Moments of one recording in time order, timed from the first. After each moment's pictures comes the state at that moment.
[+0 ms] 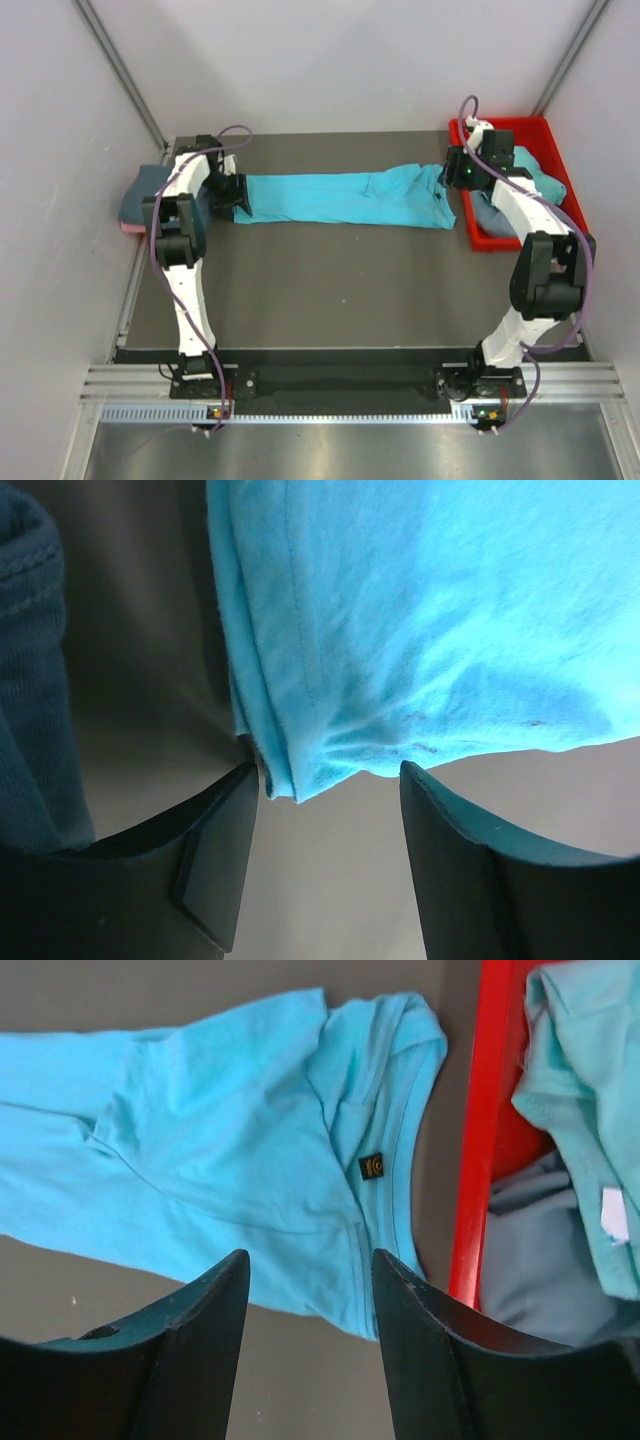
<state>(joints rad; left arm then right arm) 0.07 2.33 1.99 -1.03 0.29 -0.07 0.00 1.73 1.36 -0.31 -0.23 0.07</state>
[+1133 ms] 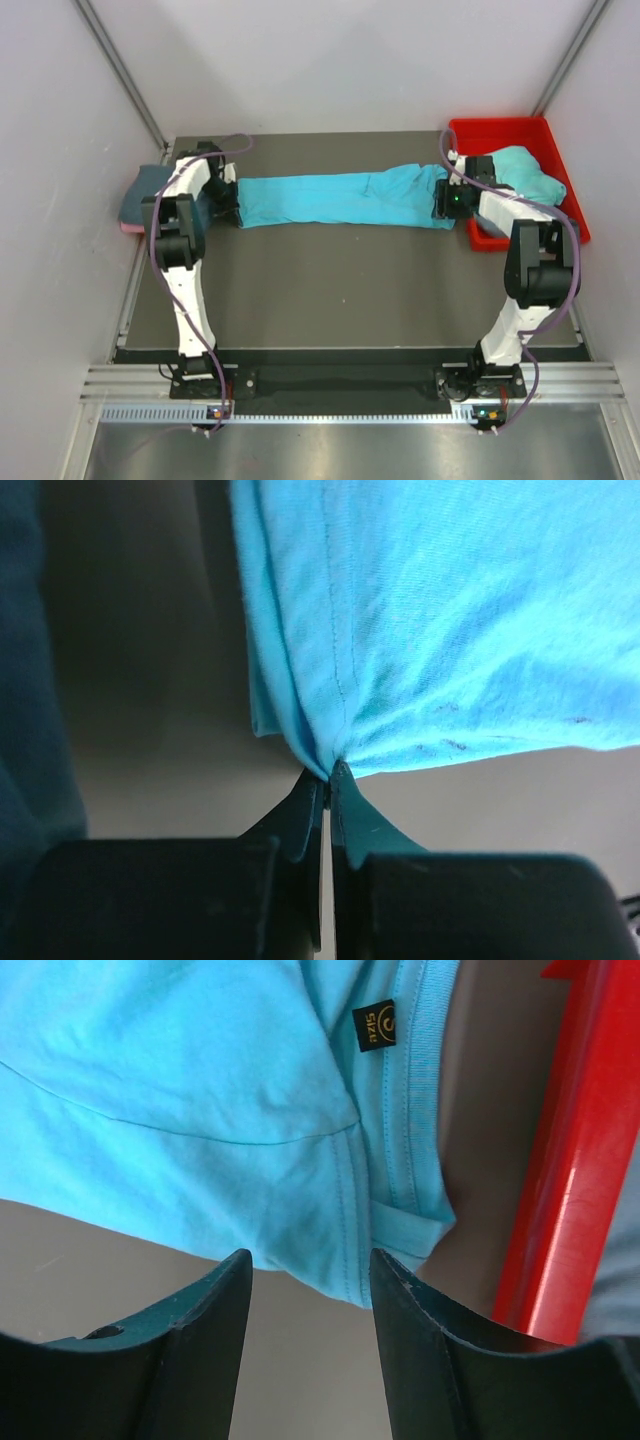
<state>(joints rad) 0.07 2.31 1.94 -1.04 0.25 -0.08 0.01 1.81 1.20 -0.32 -0.20 0.02</state>
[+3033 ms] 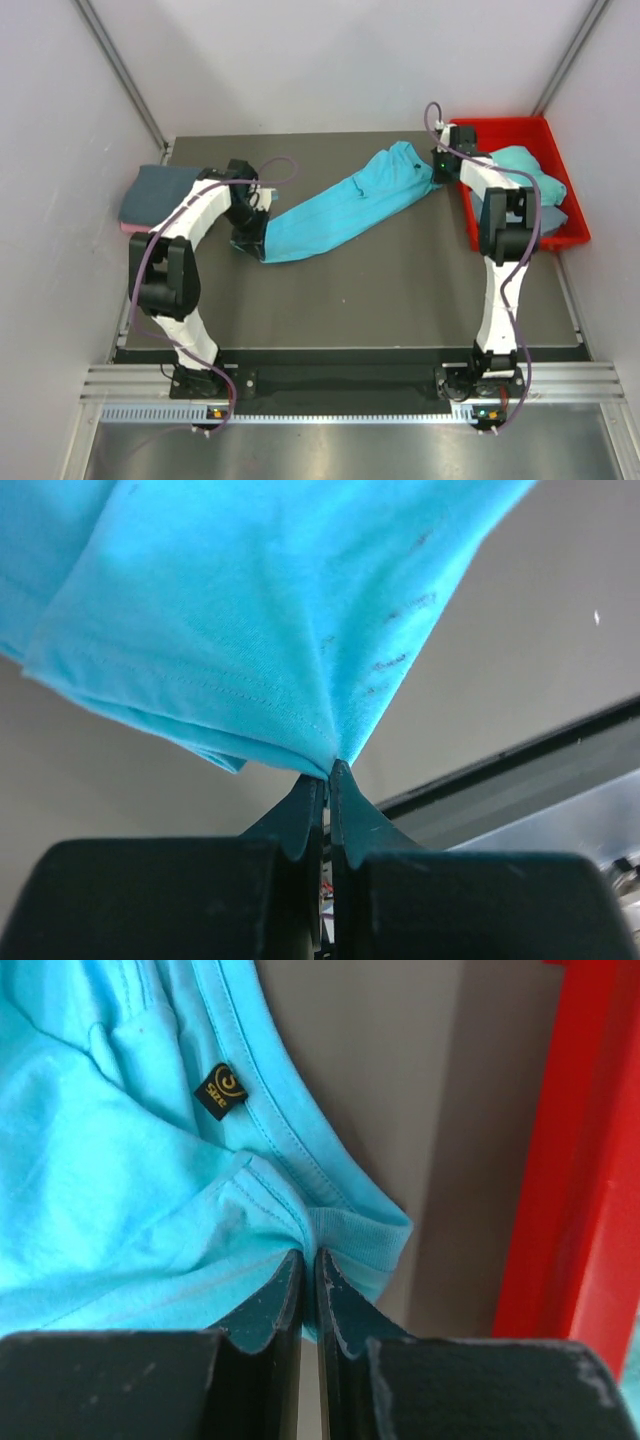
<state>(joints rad) -0.17 1.80 1.44 -1.13 0.29 0.04 0.03 2.28 1.79 -0.34 -0.12 -0.03</state>
